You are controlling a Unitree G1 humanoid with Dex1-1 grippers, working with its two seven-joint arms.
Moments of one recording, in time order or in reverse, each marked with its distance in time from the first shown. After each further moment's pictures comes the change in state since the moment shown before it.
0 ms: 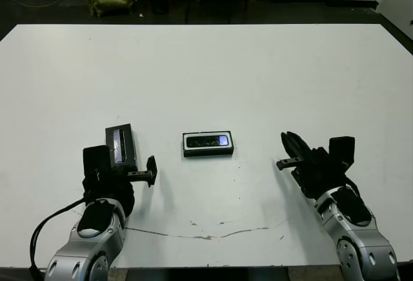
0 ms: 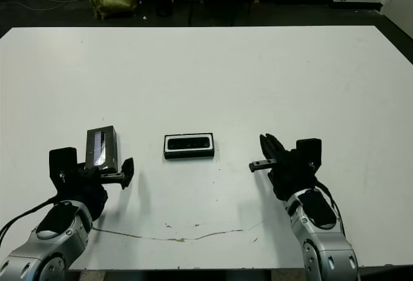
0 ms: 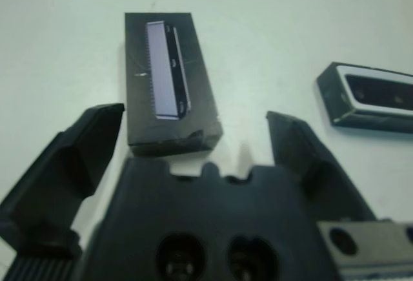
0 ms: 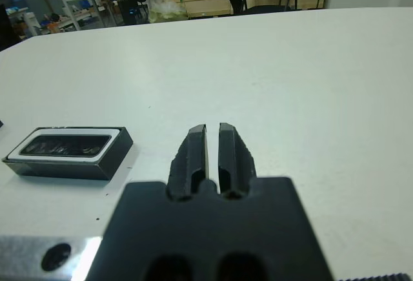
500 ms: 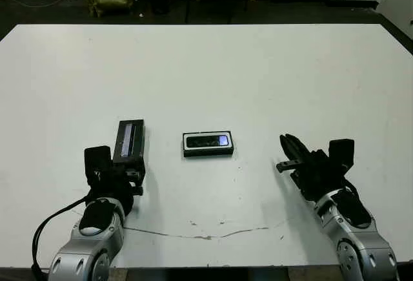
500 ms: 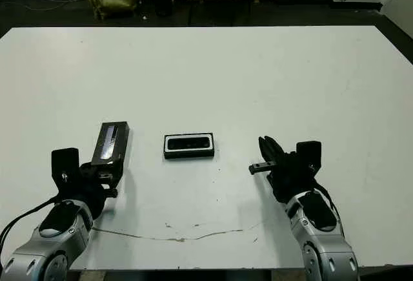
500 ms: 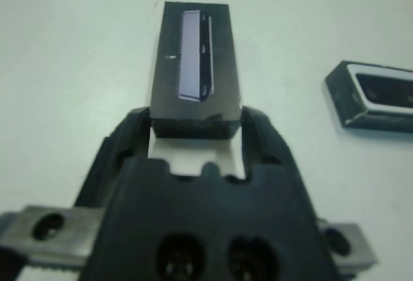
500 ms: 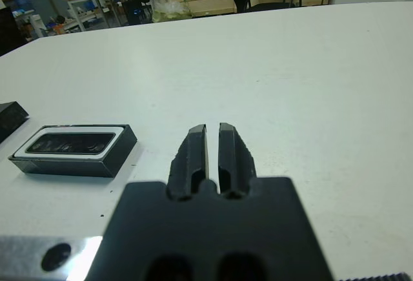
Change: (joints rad) left arm 0.000 0.001 0.014 0.056 0.008 -0.071 -0.016; right arm 0.005 0.000 -0.003 0.003 0.011 0.000 0.002
